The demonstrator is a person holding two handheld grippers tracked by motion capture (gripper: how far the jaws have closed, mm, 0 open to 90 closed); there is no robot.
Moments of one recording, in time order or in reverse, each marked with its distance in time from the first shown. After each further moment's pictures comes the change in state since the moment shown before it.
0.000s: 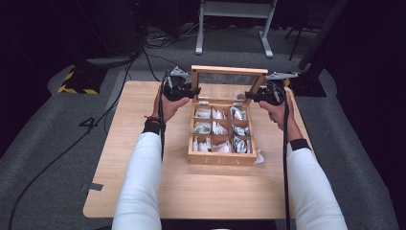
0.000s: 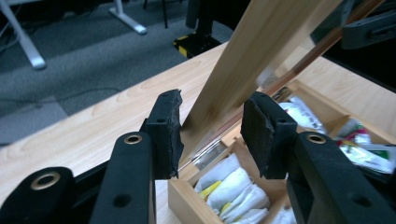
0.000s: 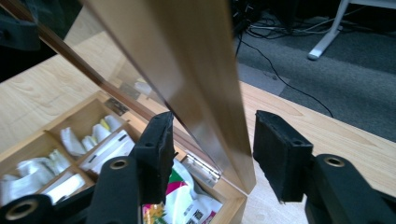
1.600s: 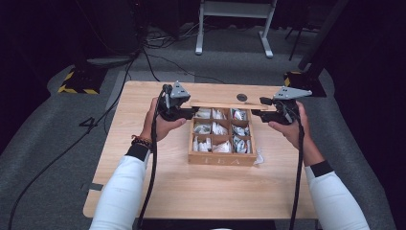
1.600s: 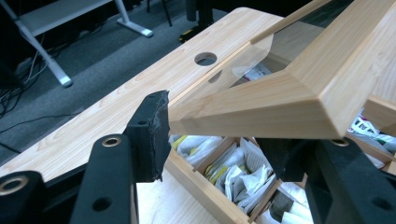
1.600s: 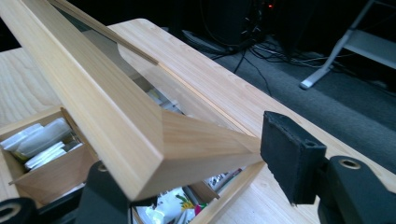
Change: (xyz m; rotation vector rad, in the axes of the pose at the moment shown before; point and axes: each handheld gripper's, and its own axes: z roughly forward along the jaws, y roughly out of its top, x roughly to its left) left arm -0.071 -0.018 -0.067 0.045 0.073 0.186; right arm 0.063 -0.016 -0.077 -0.028 -0.014 -0.236
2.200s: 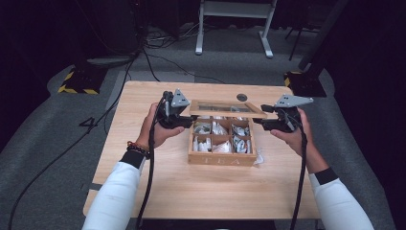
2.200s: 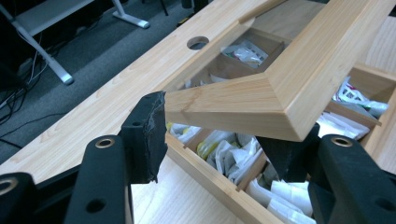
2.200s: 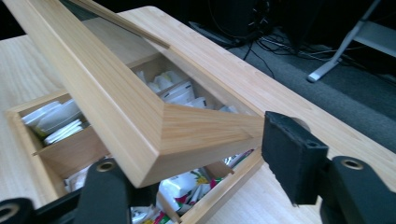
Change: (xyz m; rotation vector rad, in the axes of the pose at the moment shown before) left arm -0.016 -0.010 -0.012 0.050 0.003 0.077; right arm 0.011 -0.015 -0.010 0.028 0.025 -0.005
